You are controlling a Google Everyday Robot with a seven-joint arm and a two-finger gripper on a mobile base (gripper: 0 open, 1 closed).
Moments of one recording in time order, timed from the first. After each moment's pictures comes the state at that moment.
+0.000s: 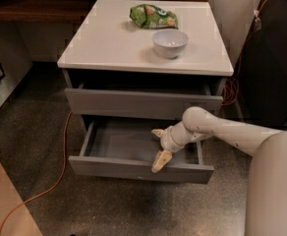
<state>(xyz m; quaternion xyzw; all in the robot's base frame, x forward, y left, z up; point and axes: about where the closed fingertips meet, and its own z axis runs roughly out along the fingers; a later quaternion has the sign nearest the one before) 0.626 -0.066 0.488 -0.66 0.68 0.18 0.26</state>
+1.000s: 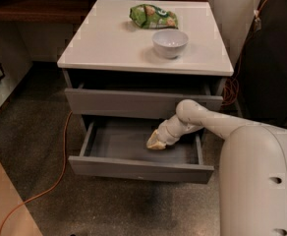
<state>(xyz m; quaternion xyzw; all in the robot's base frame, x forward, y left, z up) 0.672 -0.064 0.468 -0.66 0.69 0.19 0.24</state>
